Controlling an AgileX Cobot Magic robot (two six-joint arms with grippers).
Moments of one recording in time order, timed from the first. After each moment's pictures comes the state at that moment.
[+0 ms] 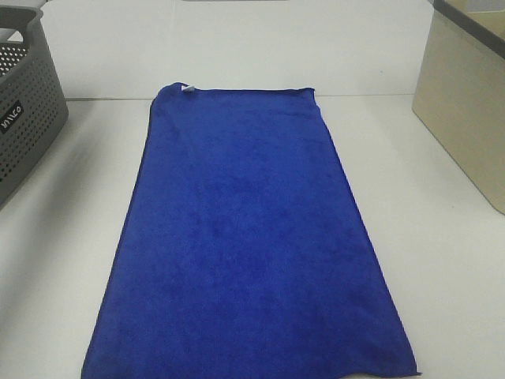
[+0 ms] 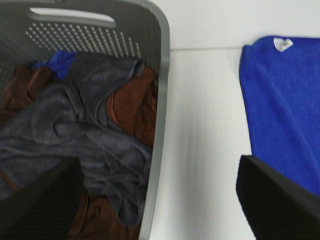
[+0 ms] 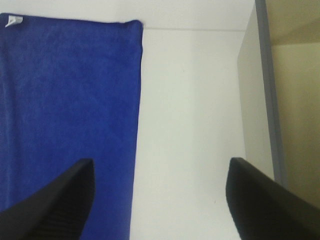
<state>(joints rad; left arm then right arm) 0.06 1.86 -2.03 -0.03 1.21 0.02 0.04 1.73 -1.89 0.17 1.22 -0.01</state>
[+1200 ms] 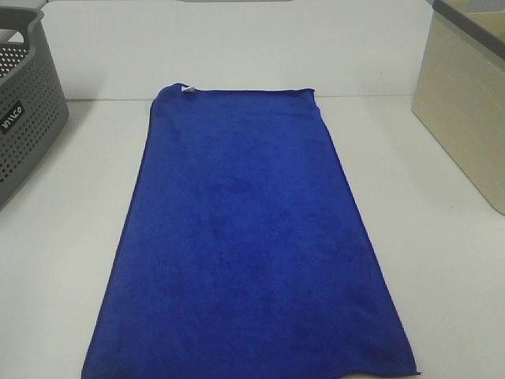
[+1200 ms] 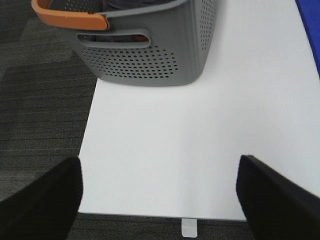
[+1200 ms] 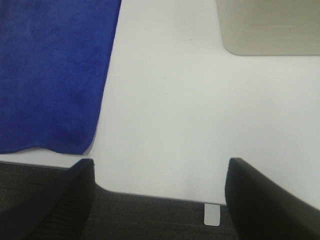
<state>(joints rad) 0.06 0.19 -0.67 0.18 1.21 0.05 0.05 0.16 -0.59 0.07 1.22 -0.05</state>
